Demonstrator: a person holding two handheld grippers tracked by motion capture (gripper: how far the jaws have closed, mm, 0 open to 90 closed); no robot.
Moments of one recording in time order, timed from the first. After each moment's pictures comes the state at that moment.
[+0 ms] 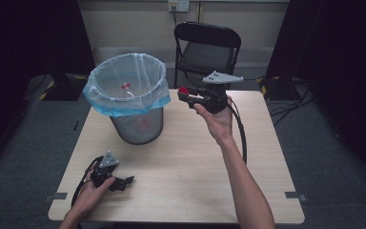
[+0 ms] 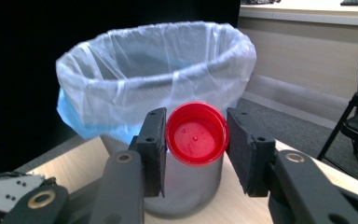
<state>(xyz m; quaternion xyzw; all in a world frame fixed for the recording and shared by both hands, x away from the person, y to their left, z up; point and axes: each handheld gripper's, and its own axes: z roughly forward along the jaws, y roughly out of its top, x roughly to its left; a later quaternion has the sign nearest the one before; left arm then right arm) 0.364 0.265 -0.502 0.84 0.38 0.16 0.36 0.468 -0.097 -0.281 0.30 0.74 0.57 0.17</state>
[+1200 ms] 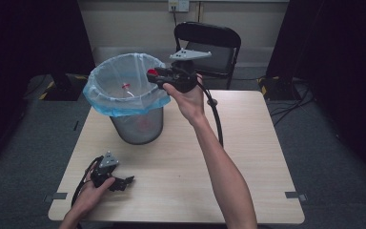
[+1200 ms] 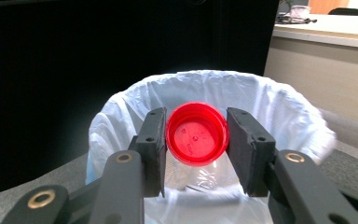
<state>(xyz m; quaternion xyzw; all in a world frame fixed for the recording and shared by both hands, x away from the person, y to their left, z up) 0.364 0.264 -0.502 0.83 0.39 0.16 0.36 0.497 -0.018 -0.240 0.26 0.74 0.60 0.15</state>
